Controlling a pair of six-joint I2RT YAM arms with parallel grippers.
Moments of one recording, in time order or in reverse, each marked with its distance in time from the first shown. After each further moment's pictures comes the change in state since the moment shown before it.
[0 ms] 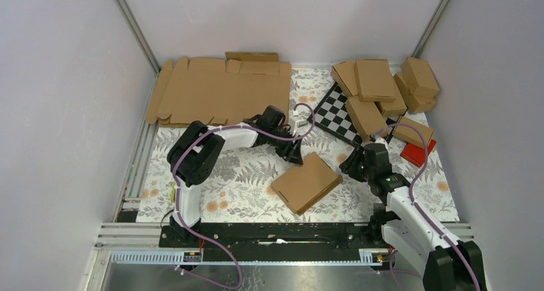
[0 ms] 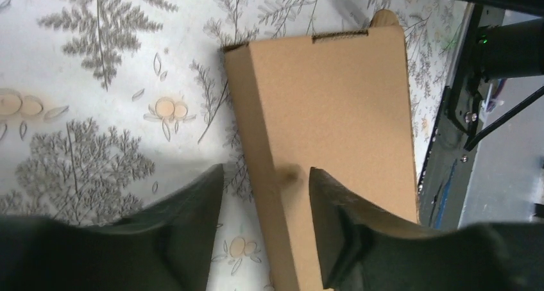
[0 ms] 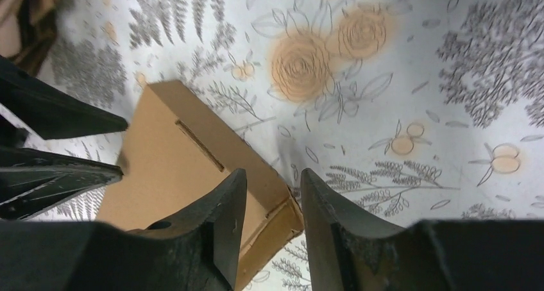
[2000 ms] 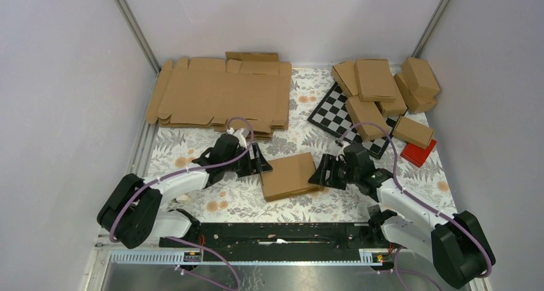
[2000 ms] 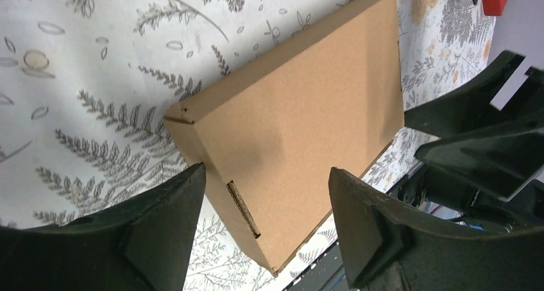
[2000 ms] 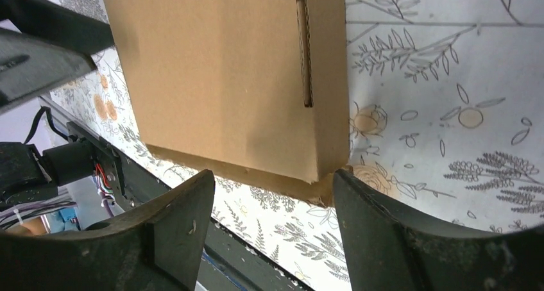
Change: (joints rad) left arm 0.096 -0.730 -0.748 0.190 -0.448 -0.714; right arm 0.245 0.194 0.038 0.076 -0.336 0.011
